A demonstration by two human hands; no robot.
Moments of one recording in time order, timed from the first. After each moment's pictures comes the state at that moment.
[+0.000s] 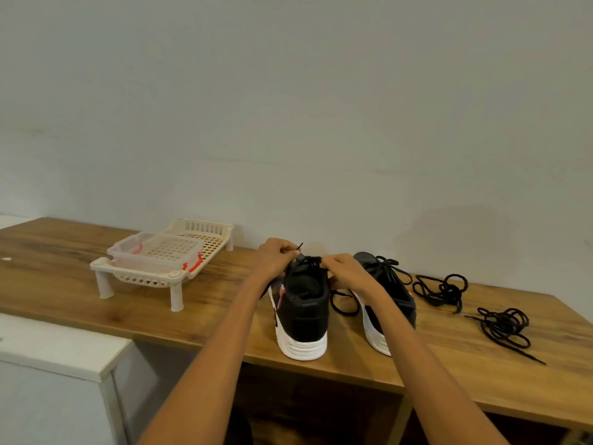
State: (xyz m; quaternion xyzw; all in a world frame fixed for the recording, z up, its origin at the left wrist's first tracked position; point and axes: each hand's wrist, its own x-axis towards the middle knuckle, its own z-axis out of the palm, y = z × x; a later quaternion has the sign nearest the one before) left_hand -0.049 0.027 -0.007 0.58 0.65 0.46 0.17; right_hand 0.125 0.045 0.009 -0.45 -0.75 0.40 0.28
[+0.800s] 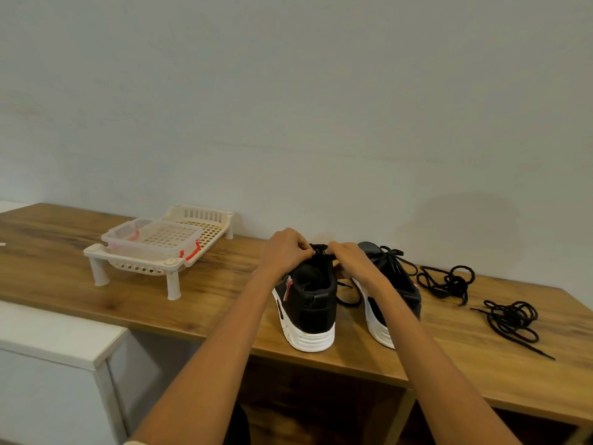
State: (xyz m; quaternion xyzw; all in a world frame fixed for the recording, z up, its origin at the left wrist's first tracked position) left_hand -0.028 0.028 -0.006 0.64 0.67 0.37 0.06; right_hand 0.127 0.057 0.000 -0.44 -0.71 0.45 0.31
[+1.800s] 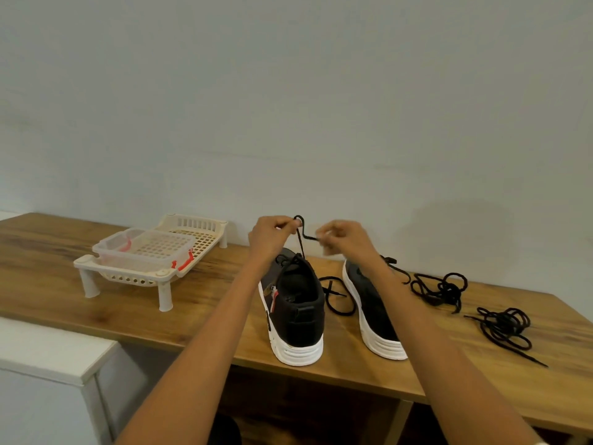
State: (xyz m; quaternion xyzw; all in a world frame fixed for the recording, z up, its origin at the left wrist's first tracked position) left_hand -0.042 0.039 0.016 0.54 0.59 0.58 0.14; right_hand 0.127 0.088 0.030 -0.36 -0.75 0.36 0.41
